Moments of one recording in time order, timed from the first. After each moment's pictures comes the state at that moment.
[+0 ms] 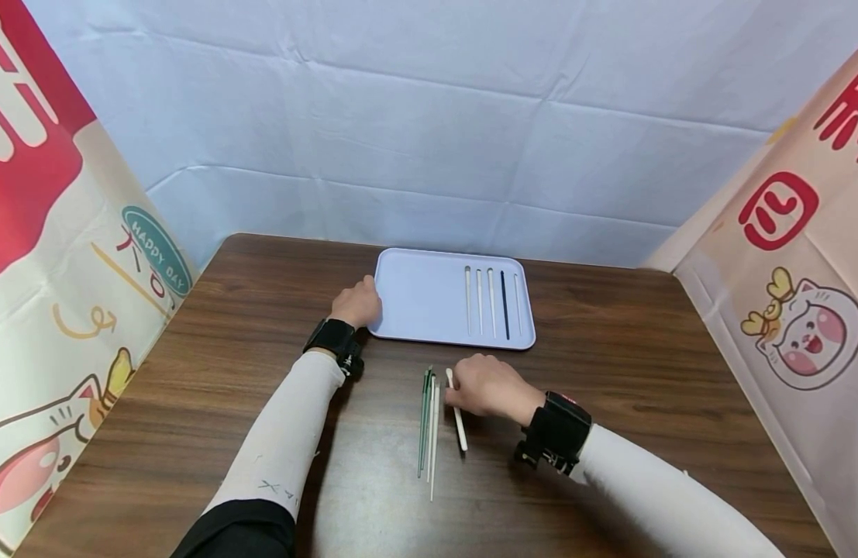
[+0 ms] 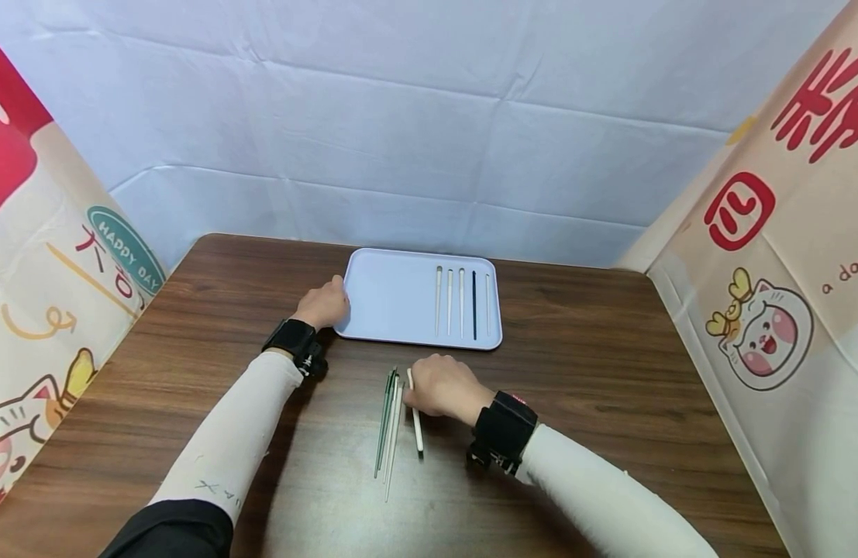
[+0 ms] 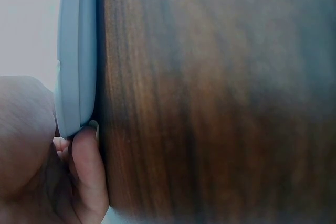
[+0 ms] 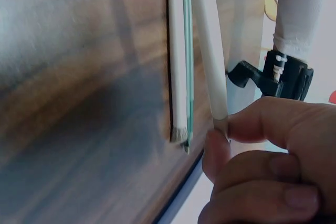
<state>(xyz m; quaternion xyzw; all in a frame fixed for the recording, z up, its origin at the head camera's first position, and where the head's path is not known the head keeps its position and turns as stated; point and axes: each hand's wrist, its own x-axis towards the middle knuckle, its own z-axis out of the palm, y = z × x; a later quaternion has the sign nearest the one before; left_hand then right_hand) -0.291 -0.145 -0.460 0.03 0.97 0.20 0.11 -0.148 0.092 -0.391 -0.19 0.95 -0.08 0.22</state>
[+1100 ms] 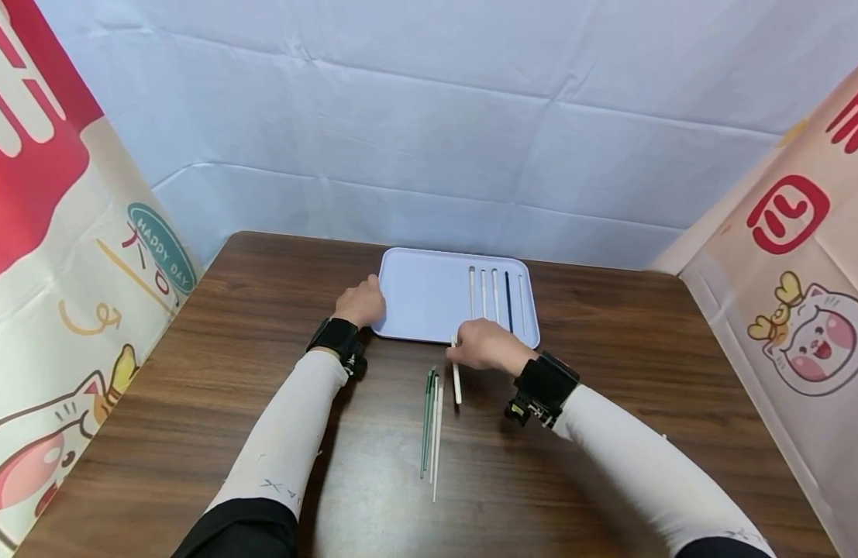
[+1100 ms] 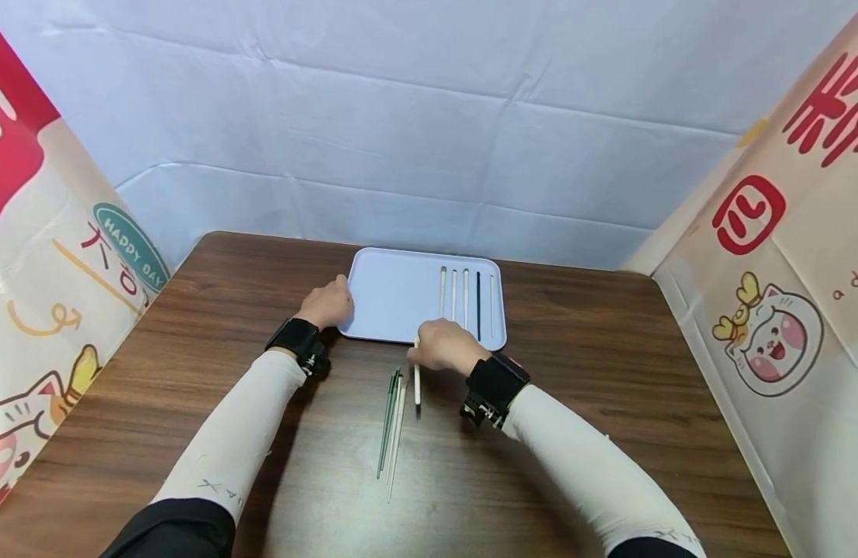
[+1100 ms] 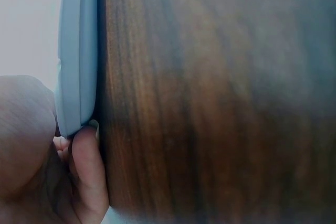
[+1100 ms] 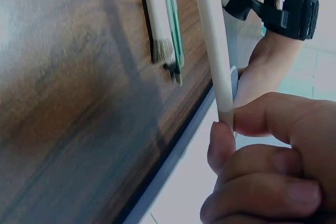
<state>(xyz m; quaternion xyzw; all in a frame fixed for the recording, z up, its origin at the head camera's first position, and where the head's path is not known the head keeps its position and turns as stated) -0.290 -0.146 -0.458 0.02 0.97 0.21 0.11 -0.209 0.092 -0.384 -0.18 0.94 -0.13 0.26</state>
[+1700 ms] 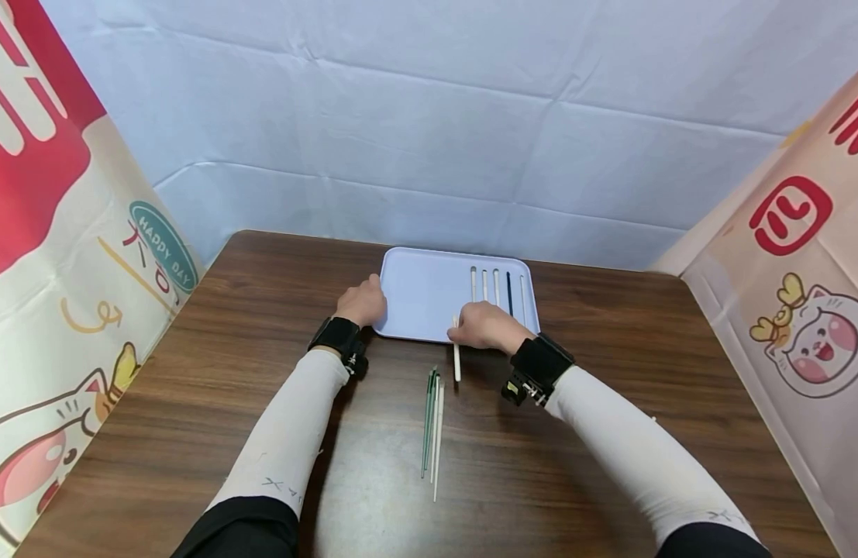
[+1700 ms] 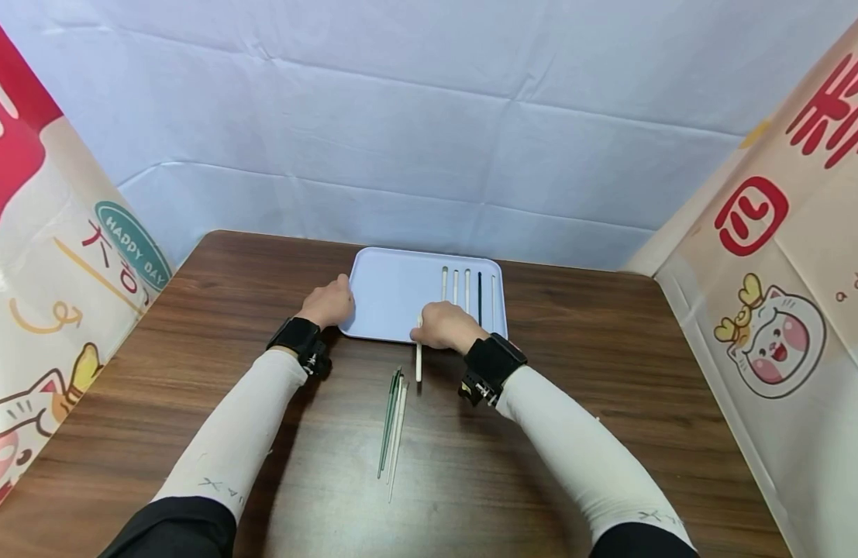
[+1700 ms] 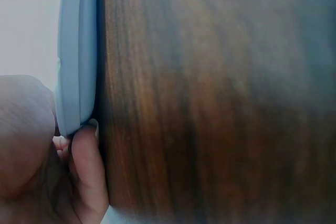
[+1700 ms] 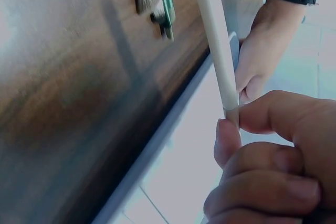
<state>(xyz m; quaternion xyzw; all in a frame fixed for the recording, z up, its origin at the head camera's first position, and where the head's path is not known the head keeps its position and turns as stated) -0.293 -0.146 -0.462 0.02 0.97 0.20 0.11 -0.240 0.094 -0.385 -0.18 0.94 -0.13 0.24</state>
